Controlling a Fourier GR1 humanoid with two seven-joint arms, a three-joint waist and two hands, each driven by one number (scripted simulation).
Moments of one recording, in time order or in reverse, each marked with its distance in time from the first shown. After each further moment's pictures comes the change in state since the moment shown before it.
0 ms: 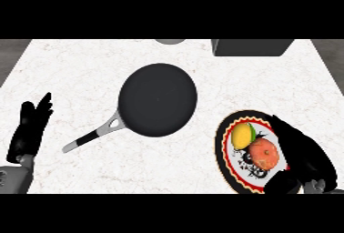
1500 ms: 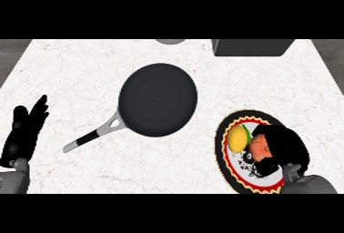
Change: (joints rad) left arm 0.036 -0.098 0.163 -0.059 -0.141 -0.135 0.012; right arm -0.040 0.177 -0.089 0.289 0.299 0.021 -0.245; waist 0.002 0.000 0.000
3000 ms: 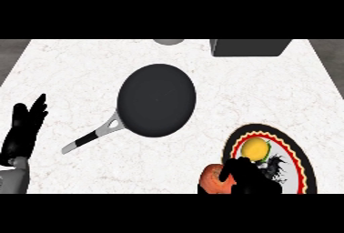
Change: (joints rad) left arm -0.013 -0.026 0.042 -0.009 -0.044 -0.029 0.025; right arm 0.201 0.255 0.551 -0.505 0.764 -0.291 0.406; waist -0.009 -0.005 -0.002
